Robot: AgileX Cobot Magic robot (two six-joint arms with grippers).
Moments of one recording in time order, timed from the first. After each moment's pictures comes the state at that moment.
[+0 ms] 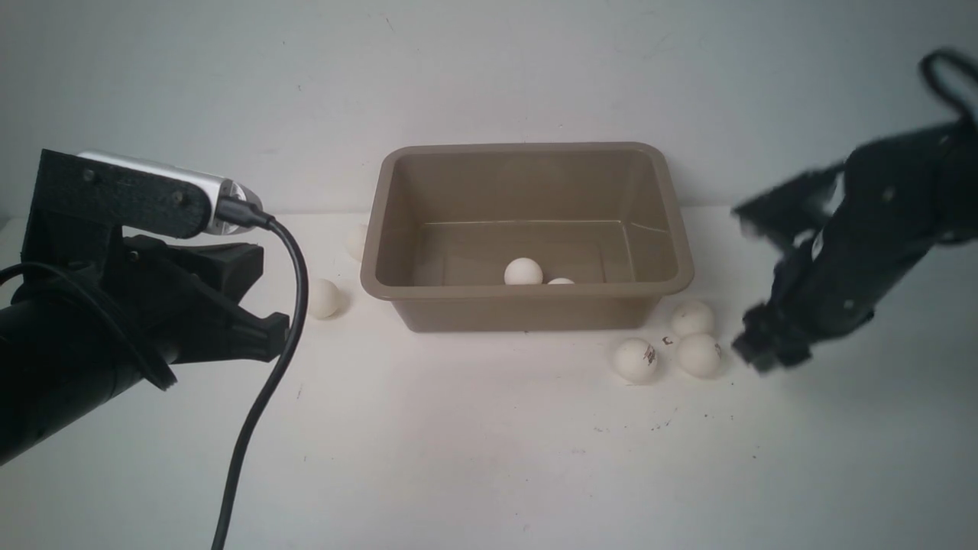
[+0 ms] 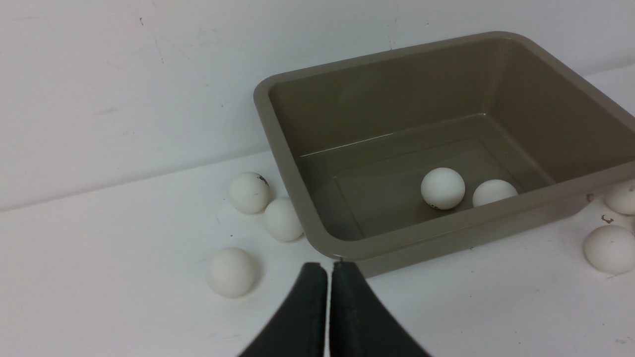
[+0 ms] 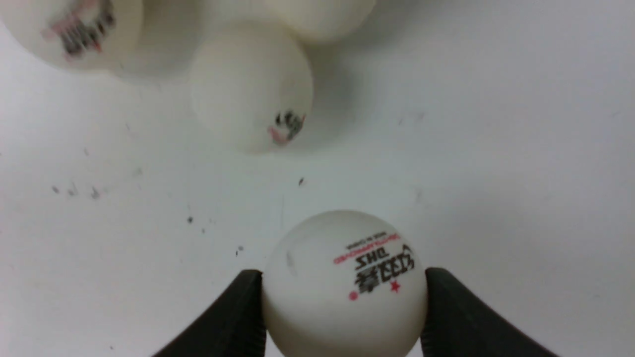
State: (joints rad) right arm 0.24 1.76 -1.28 -0.03 0.90 -0.26; left arm -0.29 1.06 -0.60 -1.70 0.00 1.65
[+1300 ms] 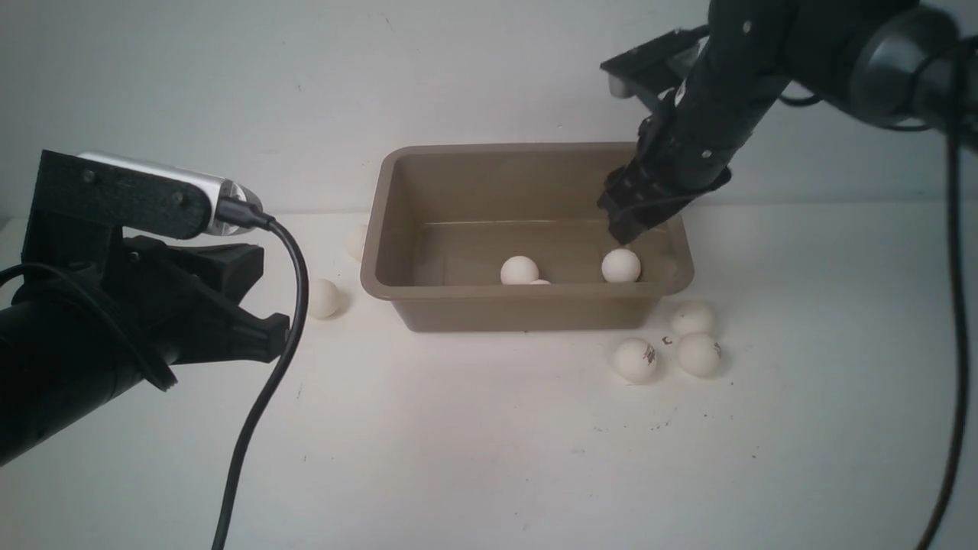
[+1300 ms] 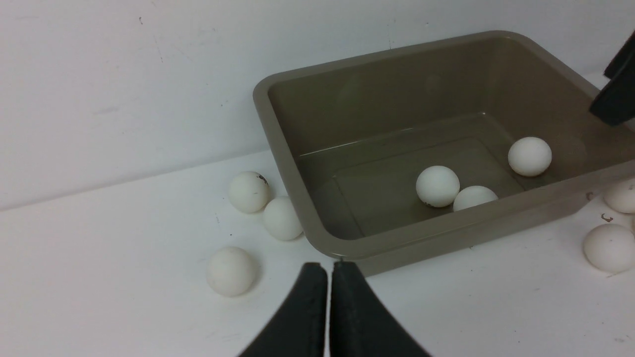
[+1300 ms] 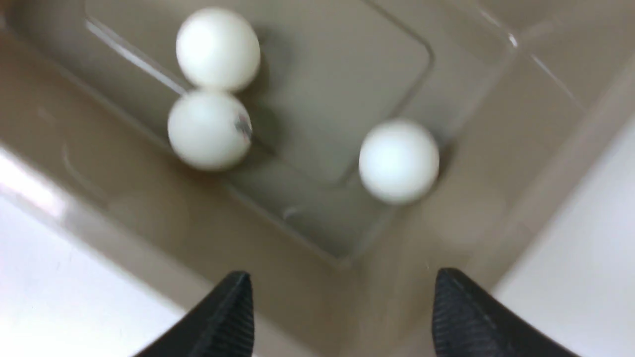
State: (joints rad) right arm 0.36 2.08 -1.96 0.07 1.23 -0.29; left arm -0.29 1.06 -0.60 -1.70 -0.01 1.65
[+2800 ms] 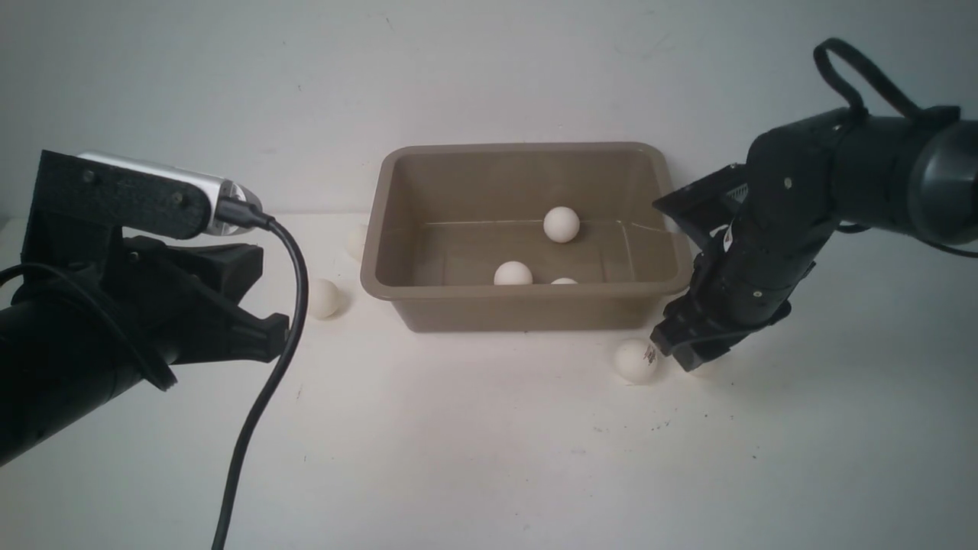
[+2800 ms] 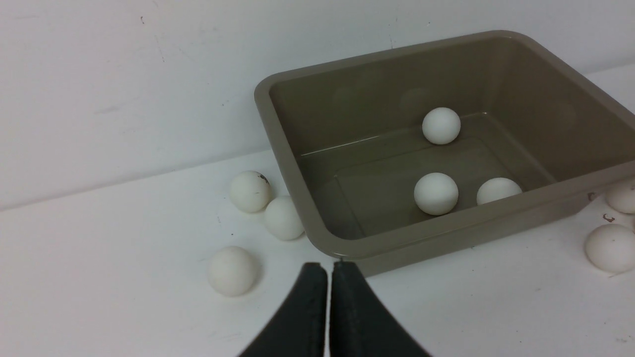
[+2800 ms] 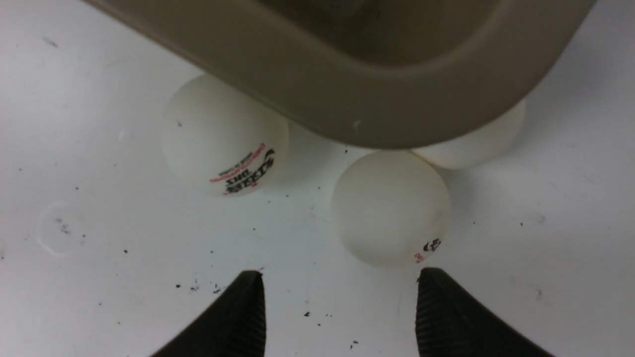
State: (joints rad) right arm 0.36 1.93 -1.39 -0.03 0.94 -0.15; left arm -0.29 1.06 -0.60 -1.70 -0.01 1.65
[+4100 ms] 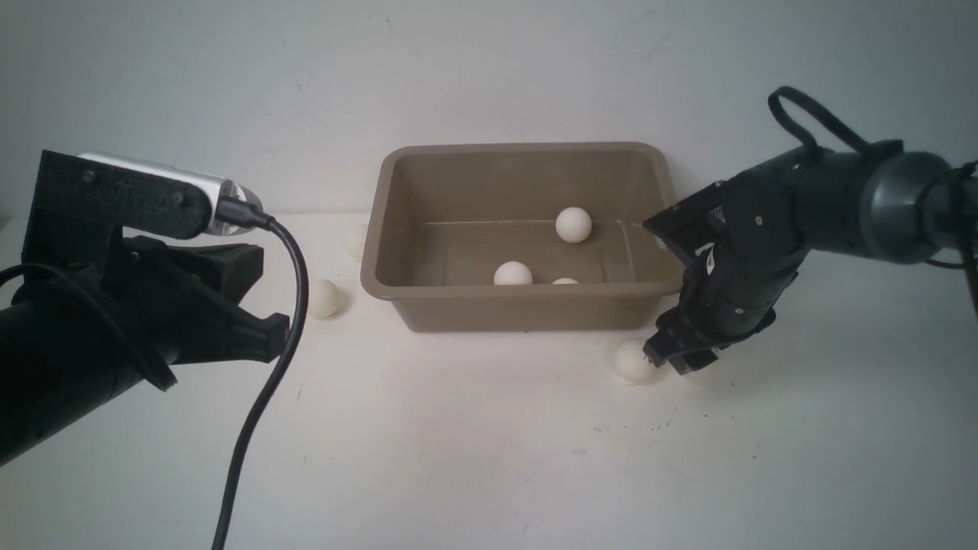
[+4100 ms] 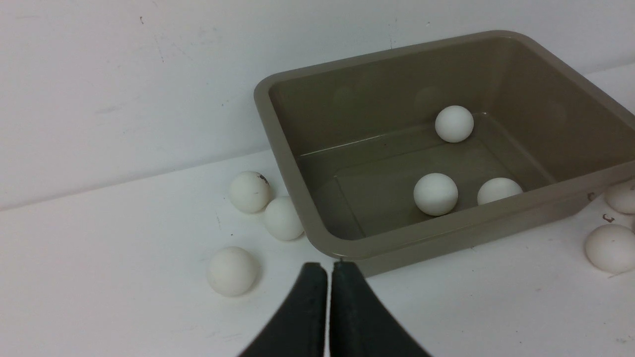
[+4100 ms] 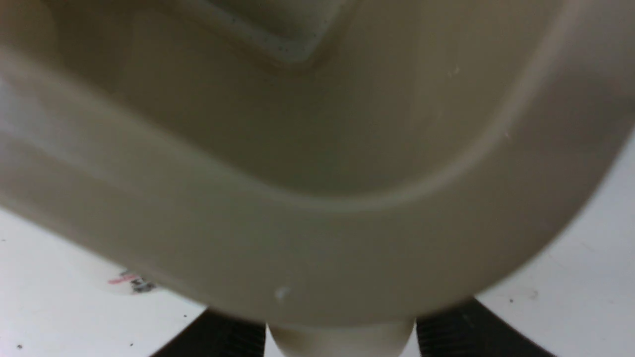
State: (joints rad) right arm 0.36 2.03 -1.39 -0.11 0.83 -0.11; left arm -0.29 1.06 -0.60 -1.70 -0.01 1.65
